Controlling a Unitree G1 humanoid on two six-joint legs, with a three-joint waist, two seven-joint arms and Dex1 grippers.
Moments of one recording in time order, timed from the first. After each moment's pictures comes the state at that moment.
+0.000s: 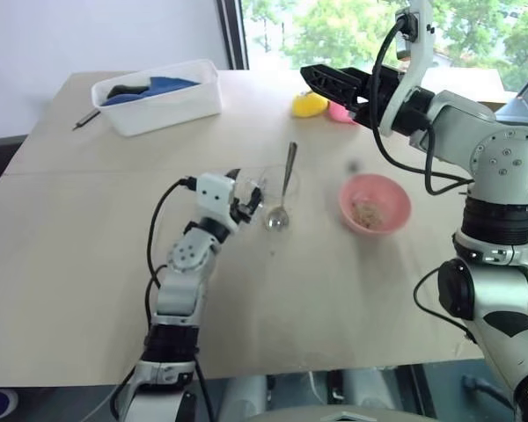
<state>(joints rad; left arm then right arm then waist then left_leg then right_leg) -0.30 0.23 0.03 -0.03 -0.12 0.05 -0.35 -1.05 -0.32 -0.18 -0.03 0.95 1.06 0.21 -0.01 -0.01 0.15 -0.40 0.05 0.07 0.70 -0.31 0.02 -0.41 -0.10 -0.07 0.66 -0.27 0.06</state>
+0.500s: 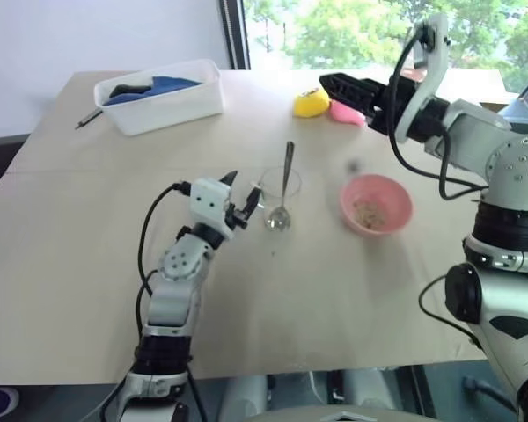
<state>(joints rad) -0.22 0.27 0.03 -0.13 -0.14 0.06 -0.38 -0.96 -0.38 -0.23 -0.05 0.96 1.11 0.24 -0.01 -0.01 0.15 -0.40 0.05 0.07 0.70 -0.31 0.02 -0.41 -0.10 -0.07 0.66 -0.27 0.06</state>
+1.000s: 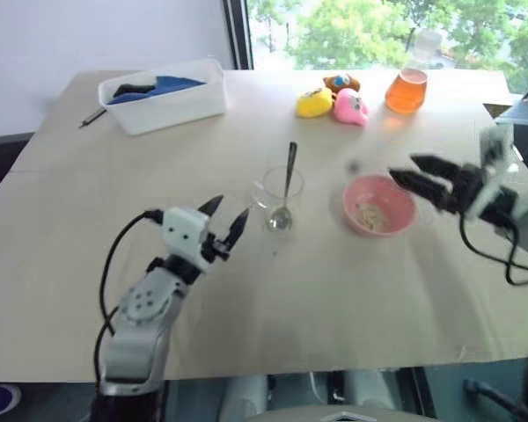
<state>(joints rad) 0.15 0.36 0.12 -0.52 -0.26 0.21 -0.42 -0.22 -0.73 -0.35 -0.28 0.89 0.82 0.79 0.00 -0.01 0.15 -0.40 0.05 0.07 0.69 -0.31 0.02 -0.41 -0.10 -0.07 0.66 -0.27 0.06</state>
